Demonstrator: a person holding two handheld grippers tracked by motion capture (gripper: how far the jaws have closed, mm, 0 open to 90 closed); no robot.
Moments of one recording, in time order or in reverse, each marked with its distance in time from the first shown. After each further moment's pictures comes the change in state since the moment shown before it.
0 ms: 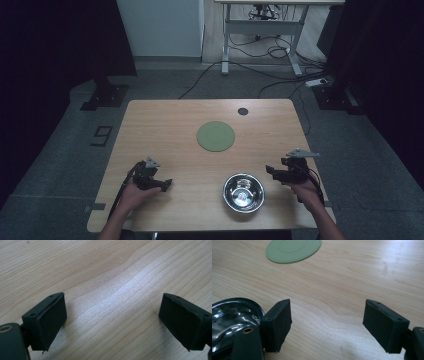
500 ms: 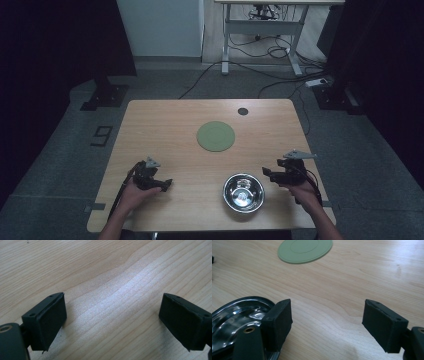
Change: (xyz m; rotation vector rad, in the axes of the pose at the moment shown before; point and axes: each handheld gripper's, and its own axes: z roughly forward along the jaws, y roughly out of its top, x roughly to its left) left arm 0.000 0.000 0.000 0.000 0.000 0.000; right arm 0.013 0.001 -0.002 0.001 0.050 -0.021
